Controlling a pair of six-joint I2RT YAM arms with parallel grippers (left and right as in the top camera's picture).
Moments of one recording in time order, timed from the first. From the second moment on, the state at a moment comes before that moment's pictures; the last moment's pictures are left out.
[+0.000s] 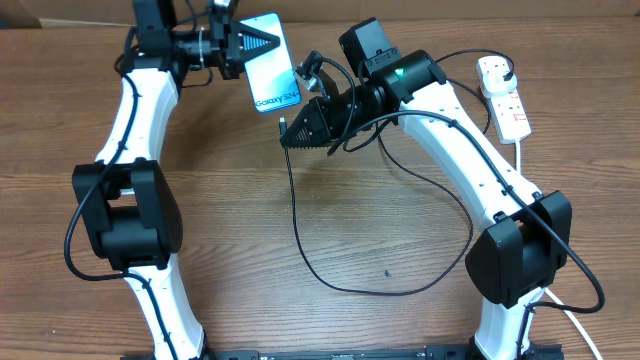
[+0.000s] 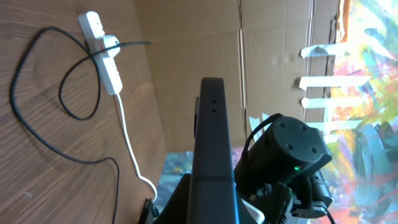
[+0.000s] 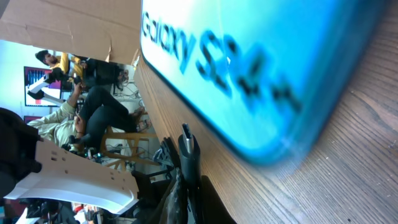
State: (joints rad) left arm 0.03 2.18 1.86 -0.21 1.54 -0.89; right arm 0.48 2.01 1.92 -1.05 -0.94 0.13
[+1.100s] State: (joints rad) left arm 0.01 2.18 1.86 -0.21 1.54 -0.88; right arm 0.46 2.01 1.92 -1.02 -0.95 0.13
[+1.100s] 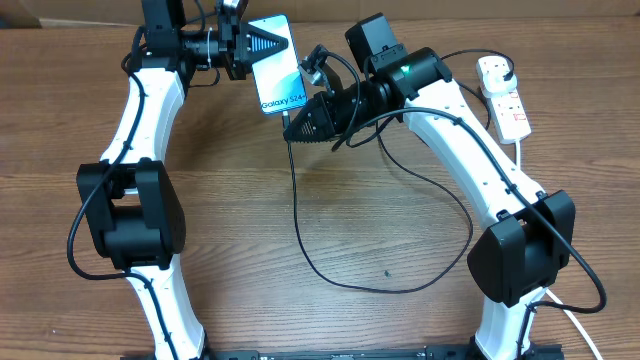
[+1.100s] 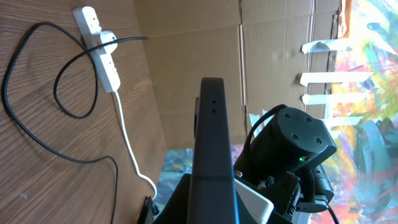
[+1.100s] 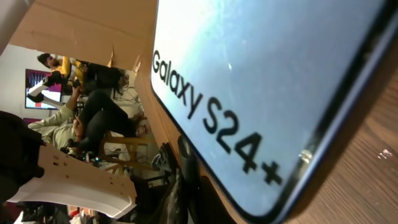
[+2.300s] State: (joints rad) left arm 0.01 2.18 1.86 -0.21 1.54 -0.89; right arm 0.44 2.01 1.92 -1.03 -0.97 0.13
